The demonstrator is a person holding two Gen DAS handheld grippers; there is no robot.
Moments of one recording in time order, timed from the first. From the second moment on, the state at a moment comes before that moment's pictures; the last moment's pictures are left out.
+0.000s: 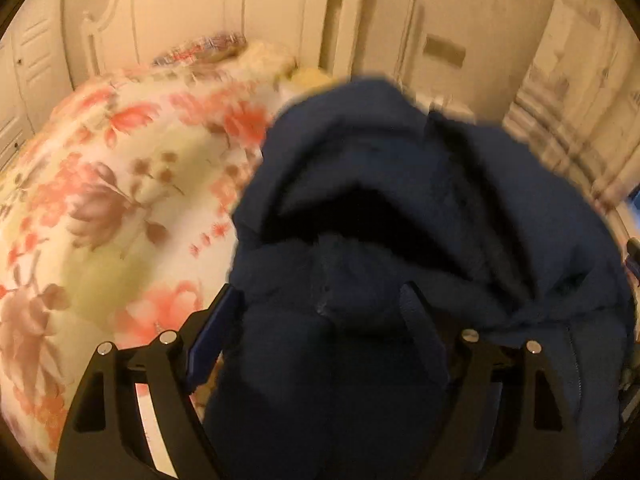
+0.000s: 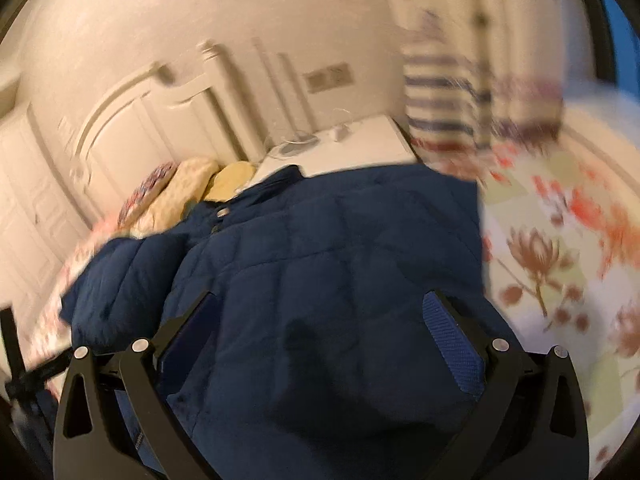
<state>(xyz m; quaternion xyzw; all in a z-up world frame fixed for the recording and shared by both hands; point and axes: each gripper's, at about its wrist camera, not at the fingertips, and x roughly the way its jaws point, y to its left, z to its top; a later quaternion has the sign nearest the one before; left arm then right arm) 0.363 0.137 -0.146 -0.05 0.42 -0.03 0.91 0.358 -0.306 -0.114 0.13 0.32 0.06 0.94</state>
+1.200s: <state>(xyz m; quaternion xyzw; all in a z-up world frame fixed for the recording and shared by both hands) 0.361 0.153 -0.152 -0.10 0.42 -0.05 0.90 0.365 -0.322 -0.138 0.37 0.34 0.15 0.85</state>
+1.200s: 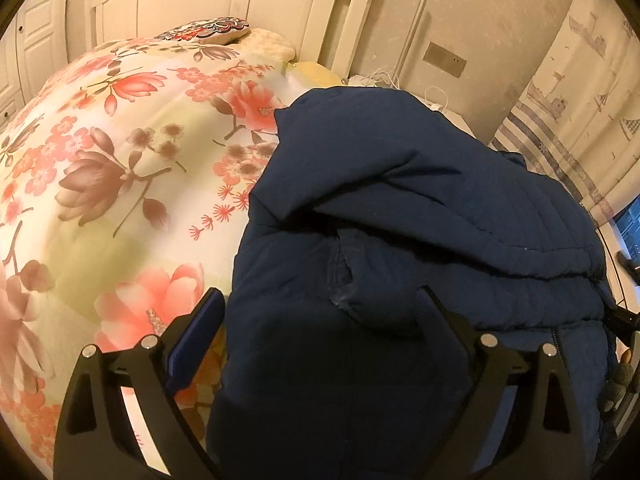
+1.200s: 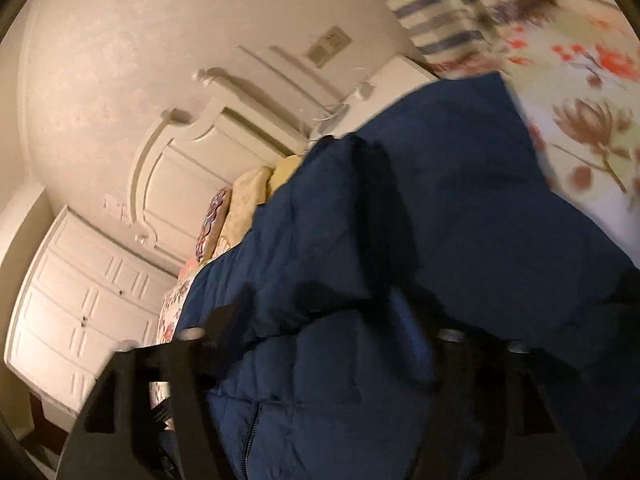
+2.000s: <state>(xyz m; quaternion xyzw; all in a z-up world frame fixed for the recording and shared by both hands) 0.360 0.161 -0.151 -0.12 0.41 -0.04 0.90 0.318 -0.343 -0.089 0.33 0.25 0.10 0.91</state>
